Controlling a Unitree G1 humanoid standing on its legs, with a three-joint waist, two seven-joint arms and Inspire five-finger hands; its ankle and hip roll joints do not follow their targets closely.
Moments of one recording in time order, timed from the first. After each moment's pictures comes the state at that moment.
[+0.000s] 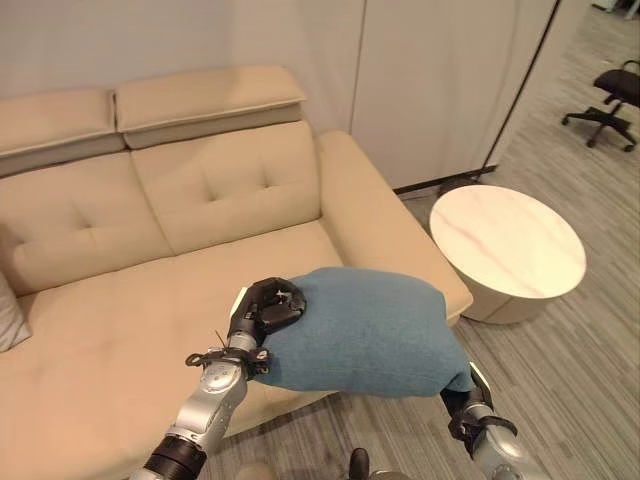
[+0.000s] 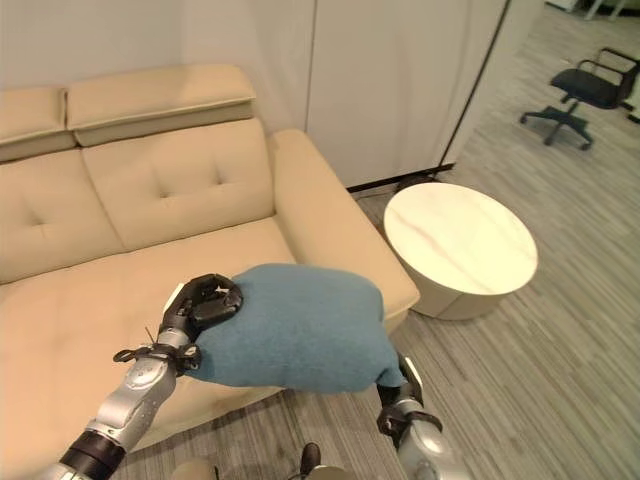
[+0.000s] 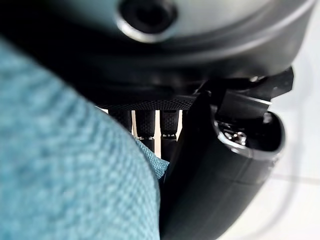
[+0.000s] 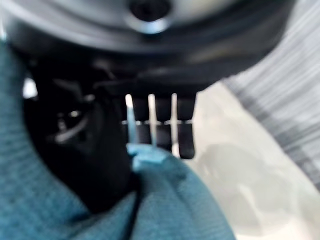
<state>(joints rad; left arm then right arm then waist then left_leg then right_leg) -0.16 0.38 -0.33 0.23 -0.55 -0.06 0.16 0.14 -0.38 0.19 0.29 0.72 -0.04 -0.09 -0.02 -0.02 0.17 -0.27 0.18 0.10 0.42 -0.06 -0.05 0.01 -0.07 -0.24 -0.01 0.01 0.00</state>
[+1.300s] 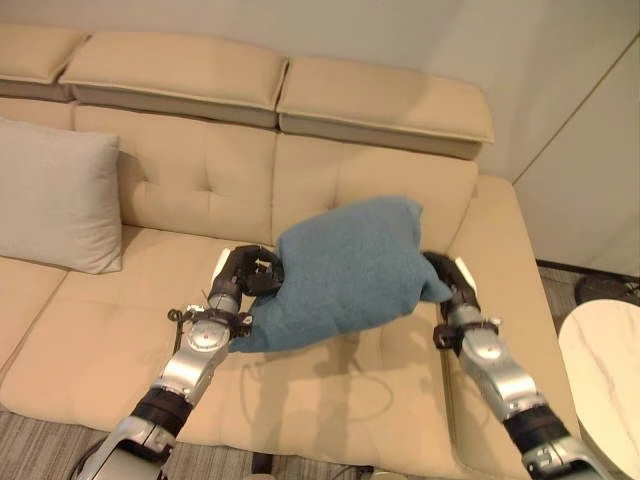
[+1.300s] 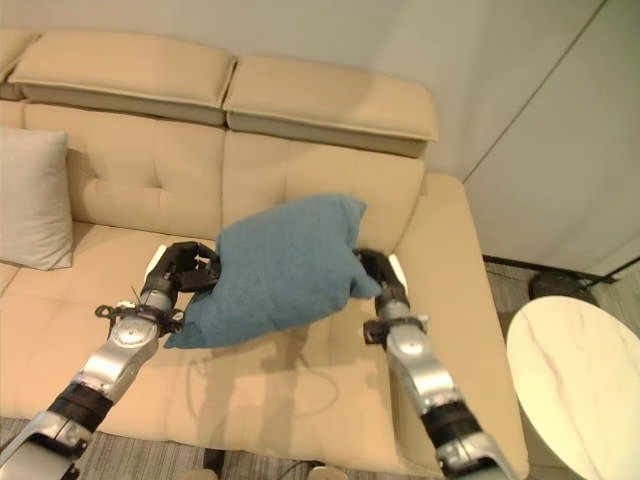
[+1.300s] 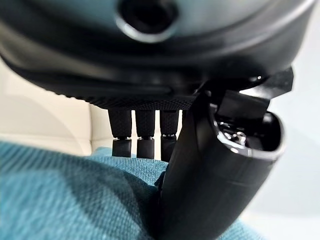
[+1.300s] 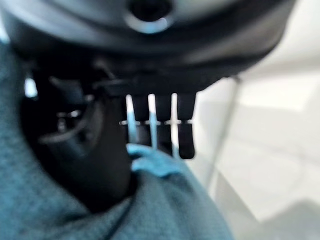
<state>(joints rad) -0.53 0.49 -0.44 0.51 -0.37 -0.04 0.21 -0.45 -0.53 0.30 0.41 0.35 -0.01 -0.21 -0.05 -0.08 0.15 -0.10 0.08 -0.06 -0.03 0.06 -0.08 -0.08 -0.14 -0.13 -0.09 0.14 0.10</state>
